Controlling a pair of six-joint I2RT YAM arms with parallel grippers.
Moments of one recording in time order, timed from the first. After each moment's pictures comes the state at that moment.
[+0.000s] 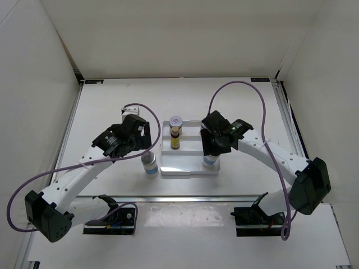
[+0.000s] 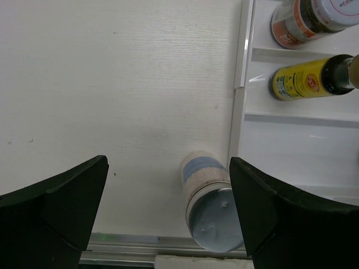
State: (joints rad) left arm -0.62 1.12 1.06 -0.84 -0.44 -0.52; right arm 0.77 1.40 1.17 -0.92 0.16 0.52
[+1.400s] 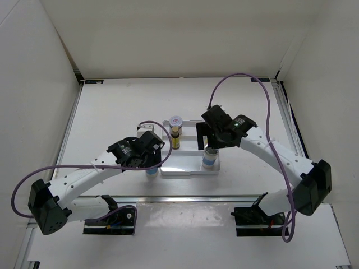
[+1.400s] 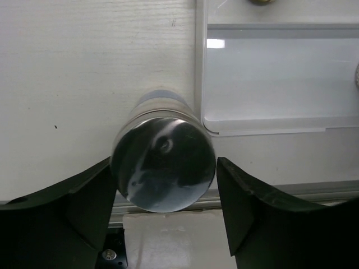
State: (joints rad) left arm -0.85 1.15 0.96 -0.90 -0.36 -0.74; right arm 0.78 1.40 1.29 -0.97 0.21 0.54
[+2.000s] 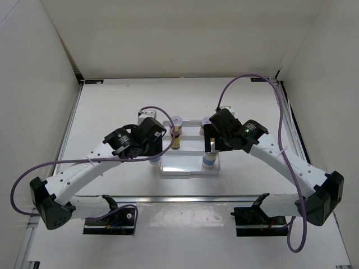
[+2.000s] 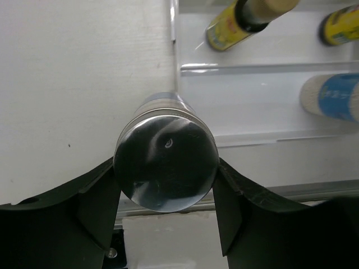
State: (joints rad) left arm -0.85 1.21 1.18 -1.01 -0.41 -0.70; right arm 0.78 1.28 1.23 -1.00 0.28 0.55
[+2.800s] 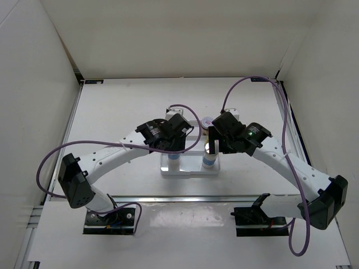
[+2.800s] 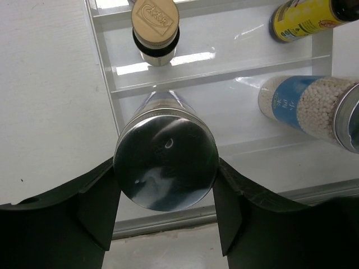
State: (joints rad) left arm -0.95 1.50 1.38 -0.91 -0.39 -0.68; right arm 0.78 1.23 1.19 -1.04 0.34 0.58
